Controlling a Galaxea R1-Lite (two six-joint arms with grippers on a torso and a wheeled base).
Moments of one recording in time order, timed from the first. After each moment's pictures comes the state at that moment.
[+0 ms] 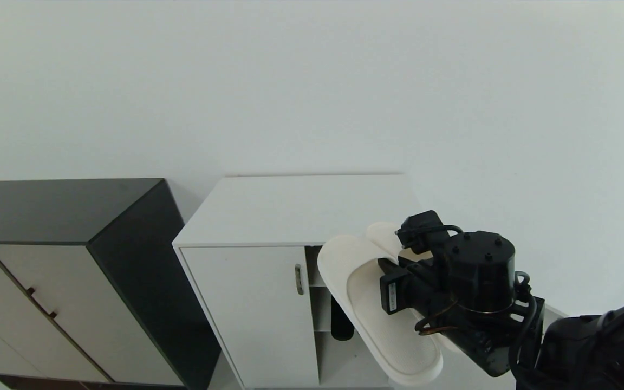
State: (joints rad) left arm 0.00 0.00 0.00 0.00 -0.05 0.02; right arm 0.83 1.86 -0.71 -0.94 -0.40 0.09
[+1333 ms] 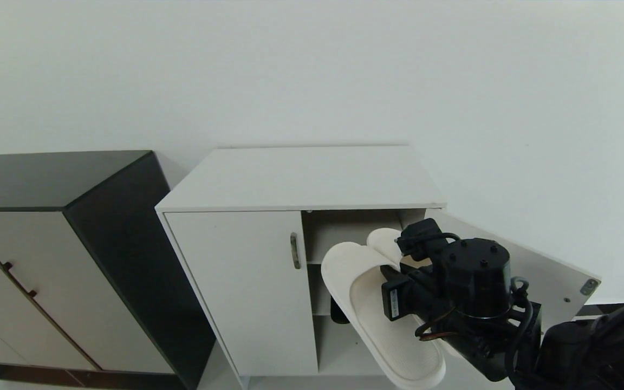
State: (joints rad) left arm 0.00 0.00 0.00 0.00 -0.05 0.02; right arm 0.83 1.88 -0.69 -0.95 -0.40 0.09
